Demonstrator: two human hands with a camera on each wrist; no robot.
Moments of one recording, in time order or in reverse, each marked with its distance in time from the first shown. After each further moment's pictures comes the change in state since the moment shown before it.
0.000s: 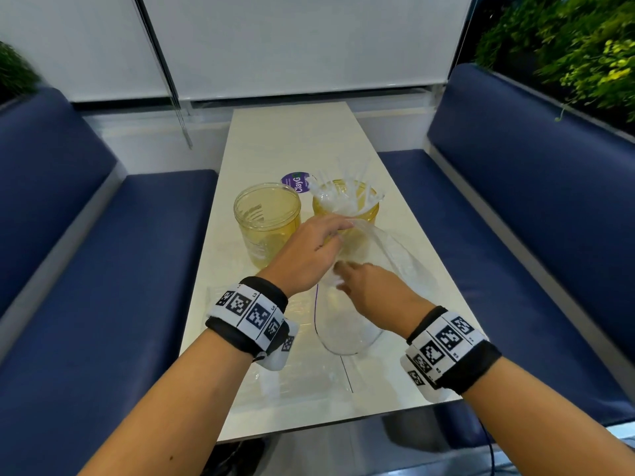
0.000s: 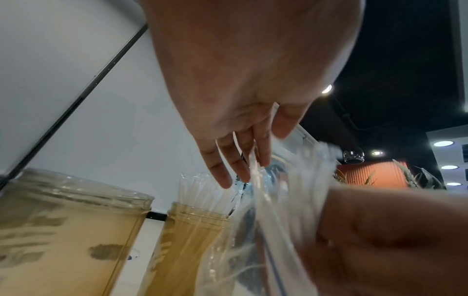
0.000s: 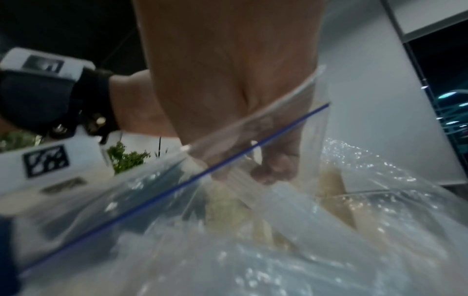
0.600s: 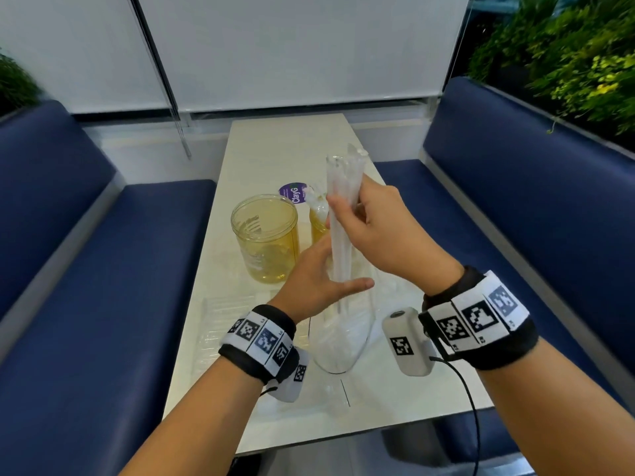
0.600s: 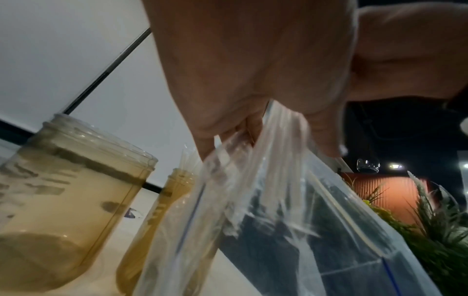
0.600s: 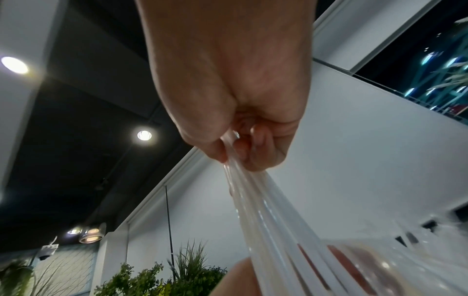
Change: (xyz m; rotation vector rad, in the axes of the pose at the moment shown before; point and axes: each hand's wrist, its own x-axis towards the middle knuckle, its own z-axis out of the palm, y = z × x) left_hand -0.015 0.009 0.024 -0.215 0.034 -0.048; right_hand 0.011 -0.026 -0.121 0.579 0.439 -0.028
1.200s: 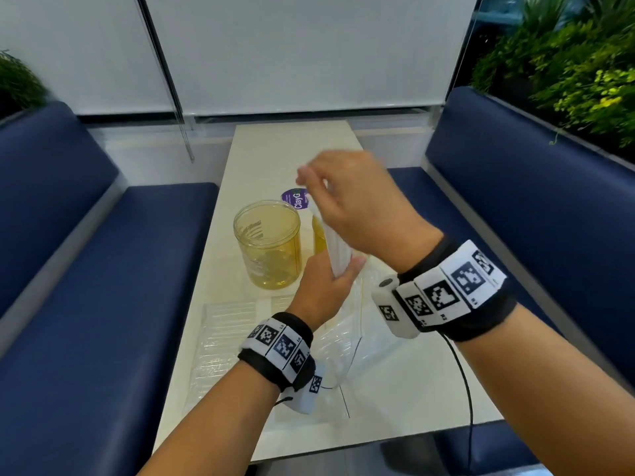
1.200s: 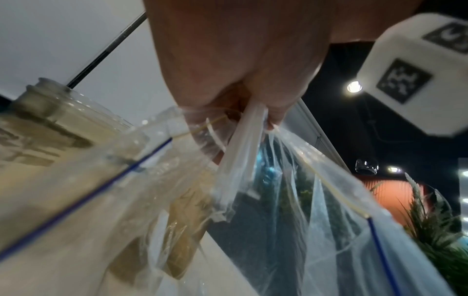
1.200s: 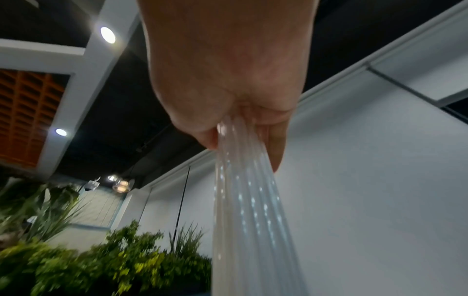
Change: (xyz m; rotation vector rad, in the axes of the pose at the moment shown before) left_hand 0.014 -0.011 0.023 -0.112 0.197 -0.112; right_hand 0.047 -0.020 0.008 -0.395 0.086 -0.268
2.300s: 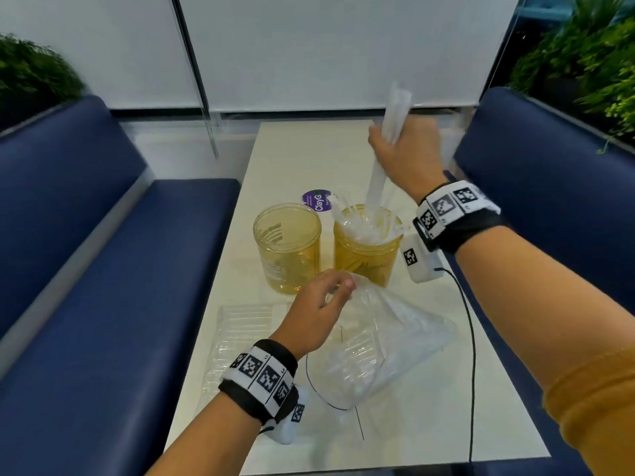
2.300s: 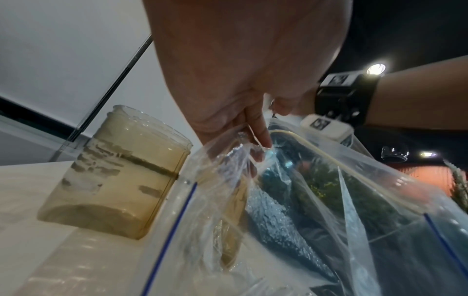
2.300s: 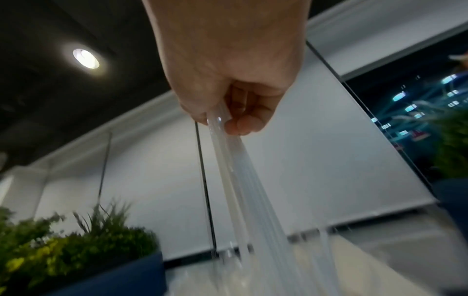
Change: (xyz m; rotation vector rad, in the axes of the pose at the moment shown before) left_hand -0.018 -0.031 -0.038 0.071 -0.043 -0.019; right_hand 0.080 0.123 0.040 0.047 0.223 0.371
